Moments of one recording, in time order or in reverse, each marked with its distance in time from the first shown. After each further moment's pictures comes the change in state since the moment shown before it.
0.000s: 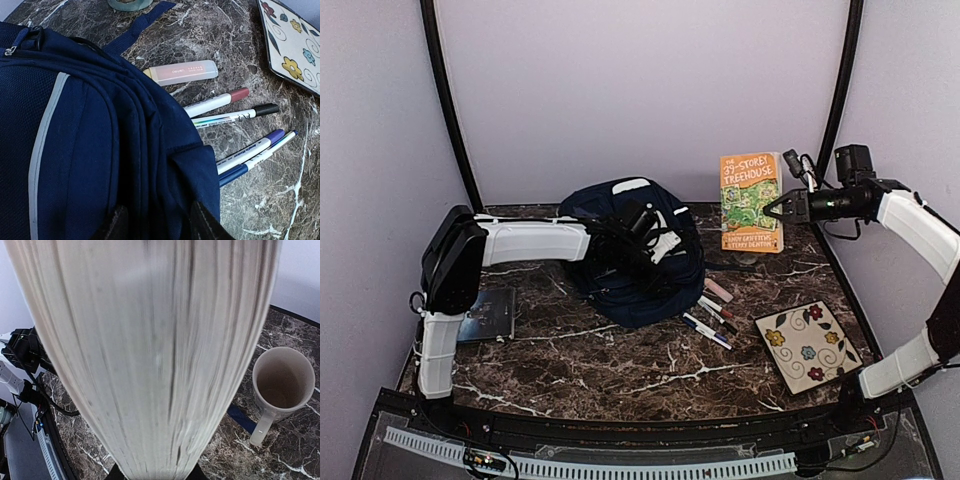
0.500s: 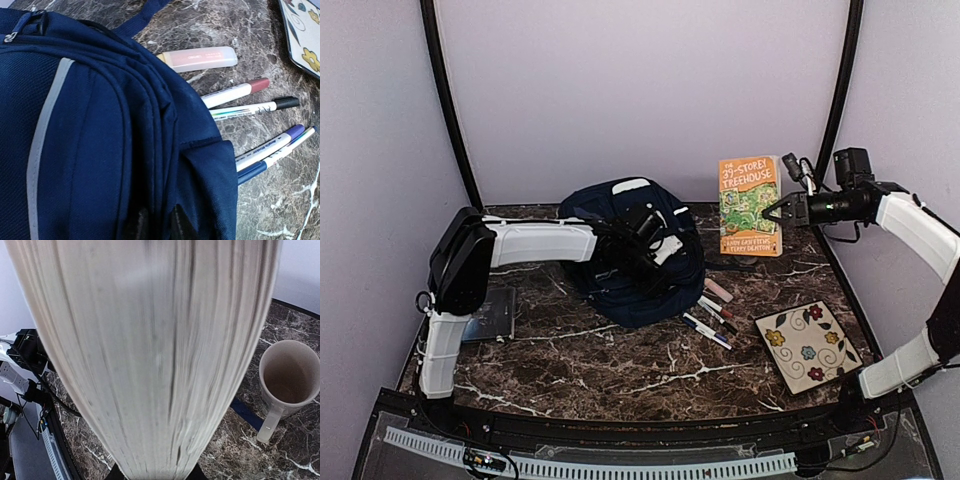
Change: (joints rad) left arm -0.002 0.046 0.041 -0.049 -0.066 0.001; right arm 0.000 -0.001 -0.022 0.007 -0.020 0.014
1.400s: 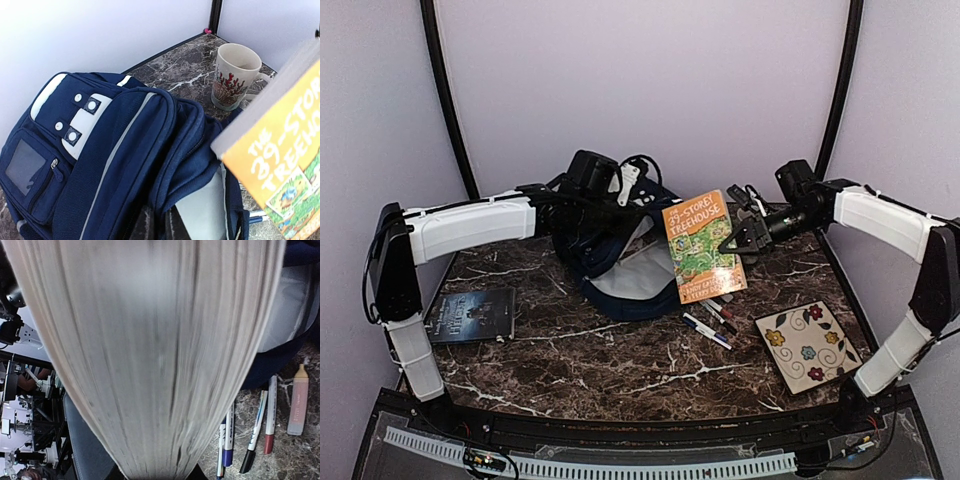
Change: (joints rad) left arm 0.056 -0.351 -0.138 0.188 -0.268 -0.174; right arm 0.253 0.181 0.070 -0.162 -0.098 0.097
